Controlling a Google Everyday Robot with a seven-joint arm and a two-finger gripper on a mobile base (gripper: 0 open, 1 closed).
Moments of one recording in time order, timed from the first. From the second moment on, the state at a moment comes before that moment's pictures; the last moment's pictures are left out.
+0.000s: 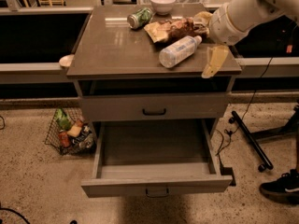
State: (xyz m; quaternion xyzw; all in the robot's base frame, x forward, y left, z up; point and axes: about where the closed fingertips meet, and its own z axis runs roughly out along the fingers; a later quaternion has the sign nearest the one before) arm 0.668 -0.161 0.905 -0.72 0.61 -0.02 0.32
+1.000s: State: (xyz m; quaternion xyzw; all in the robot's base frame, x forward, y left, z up) arm 0.737 -0.155 0.878 -0.69 0.61 0.04 0.38
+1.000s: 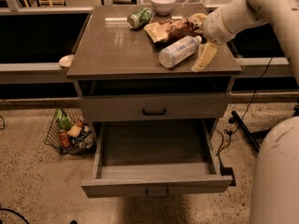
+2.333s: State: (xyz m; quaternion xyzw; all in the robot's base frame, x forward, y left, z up) arm 0.756 -0.116 0.878 -0.66 0.63 0.06 0.41
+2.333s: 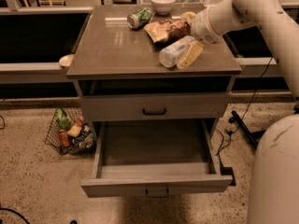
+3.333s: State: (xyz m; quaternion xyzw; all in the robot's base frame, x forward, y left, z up) arm 0.765 -0.105 0.844 -0.64 0.65 0.11 0.39
